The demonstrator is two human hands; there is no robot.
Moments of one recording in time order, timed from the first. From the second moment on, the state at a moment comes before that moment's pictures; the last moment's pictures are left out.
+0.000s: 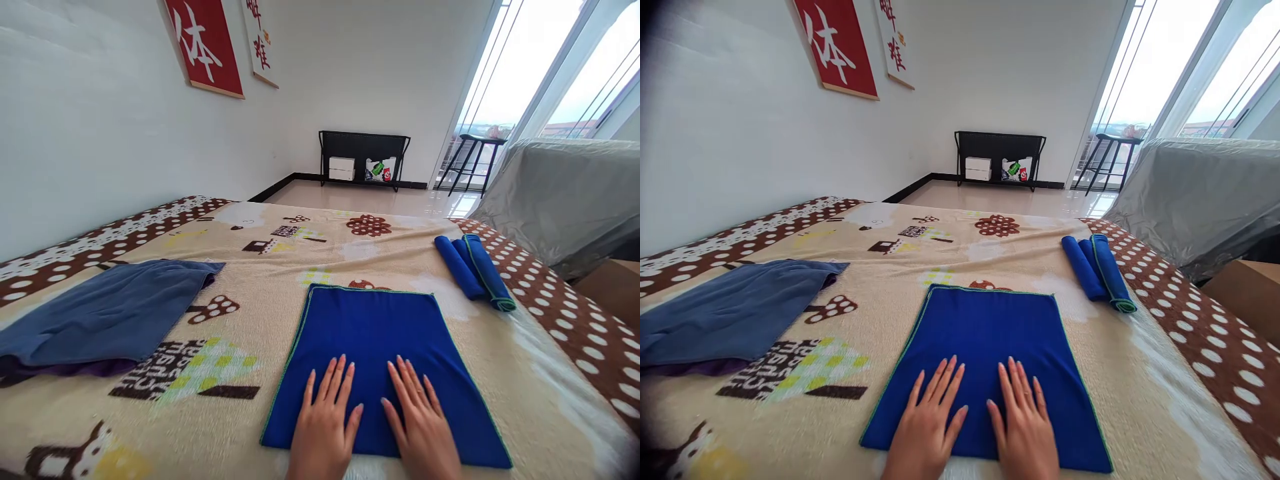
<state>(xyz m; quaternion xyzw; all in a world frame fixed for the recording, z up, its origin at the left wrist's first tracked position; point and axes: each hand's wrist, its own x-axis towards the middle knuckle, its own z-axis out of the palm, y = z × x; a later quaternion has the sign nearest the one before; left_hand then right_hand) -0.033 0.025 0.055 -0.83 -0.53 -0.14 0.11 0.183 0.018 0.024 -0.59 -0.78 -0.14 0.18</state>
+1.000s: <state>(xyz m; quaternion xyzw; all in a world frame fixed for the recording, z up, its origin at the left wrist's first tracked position) -0.039 0.111 0.070 -0.85 -0.52 -0.09 0.05 0.216 0.094 0.041 -0.58 -0.80 0.01 0.15</state>
